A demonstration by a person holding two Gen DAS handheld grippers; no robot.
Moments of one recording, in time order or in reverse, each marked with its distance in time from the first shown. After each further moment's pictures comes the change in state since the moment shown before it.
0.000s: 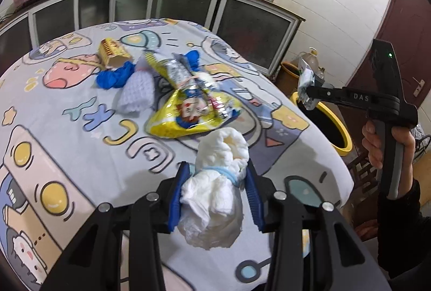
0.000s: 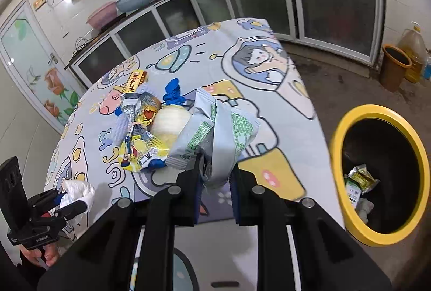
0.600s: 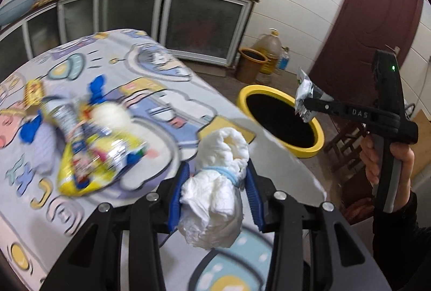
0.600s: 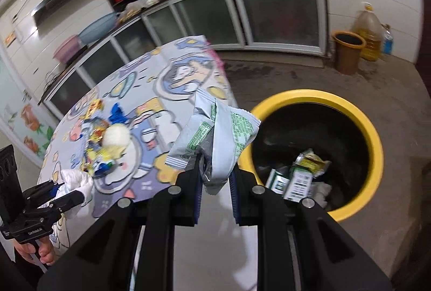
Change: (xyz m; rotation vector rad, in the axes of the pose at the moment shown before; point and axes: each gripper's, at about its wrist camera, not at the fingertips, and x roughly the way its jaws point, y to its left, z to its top) left arm 0.063 -0.111 0.048 0.182 0.048 -0.142; right arm -0.067 -0.106 -0.030 0.173 -0.092 -0.148
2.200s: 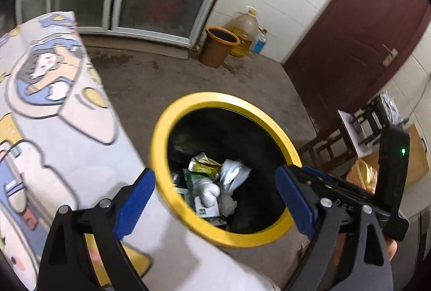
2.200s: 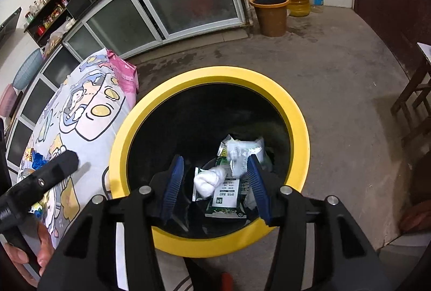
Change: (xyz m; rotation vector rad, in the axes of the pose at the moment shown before) left arm 0.186 -0.086 0.101 -0.055 0.120 -0.150; right arm 0.037 -0.142 -0.005 0.306 0.046 -0.251
